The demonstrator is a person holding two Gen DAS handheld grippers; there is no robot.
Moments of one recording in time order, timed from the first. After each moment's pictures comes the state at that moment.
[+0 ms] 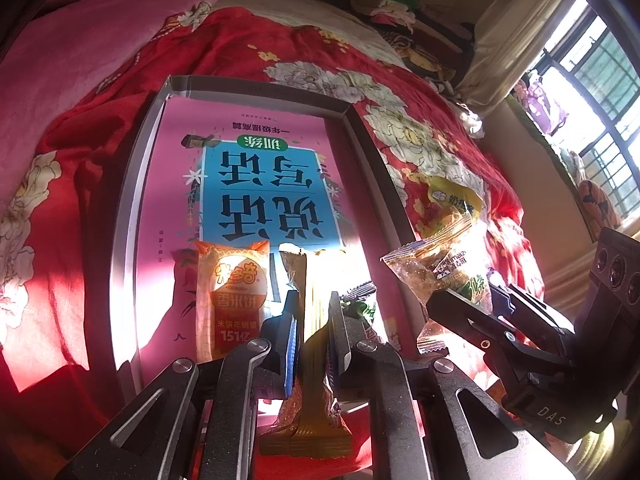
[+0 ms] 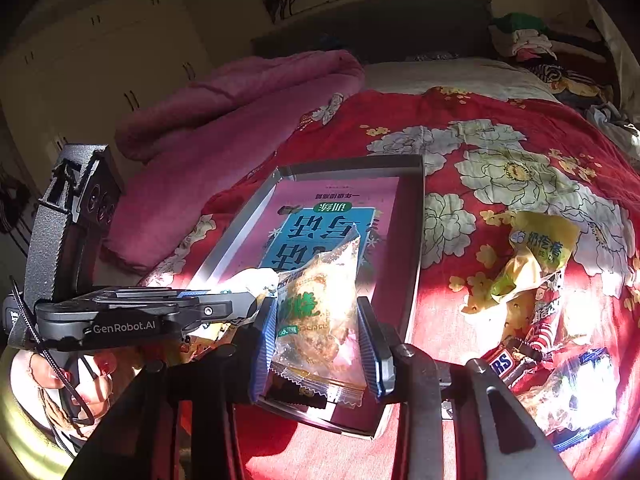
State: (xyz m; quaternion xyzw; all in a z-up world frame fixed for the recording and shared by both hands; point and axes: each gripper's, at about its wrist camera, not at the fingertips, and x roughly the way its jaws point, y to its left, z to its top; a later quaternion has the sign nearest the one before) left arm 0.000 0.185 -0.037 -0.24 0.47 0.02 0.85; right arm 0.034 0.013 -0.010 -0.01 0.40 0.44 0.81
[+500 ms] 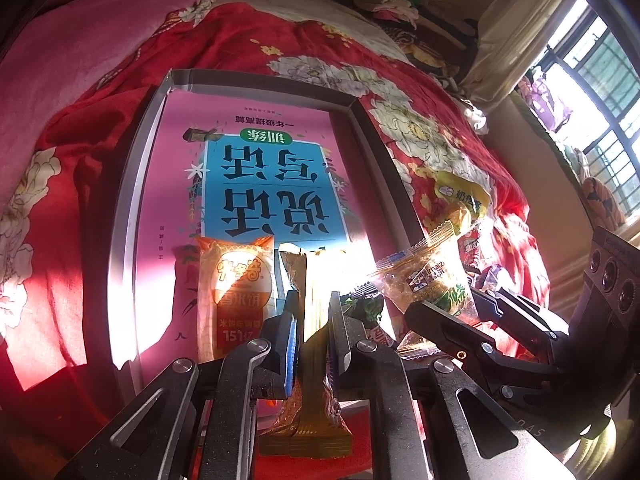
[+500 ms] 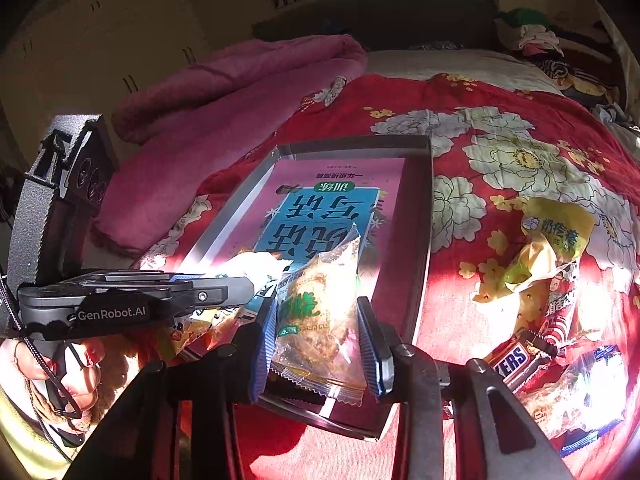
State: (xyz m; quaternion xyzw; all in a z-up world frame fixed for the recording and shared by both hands) left arm 0.002 0.184 -0.042 -0.23 0.48 0.03 0.85; right arm 0.034 0.025 -0.026 -0.04 0.42 0.44 0.80
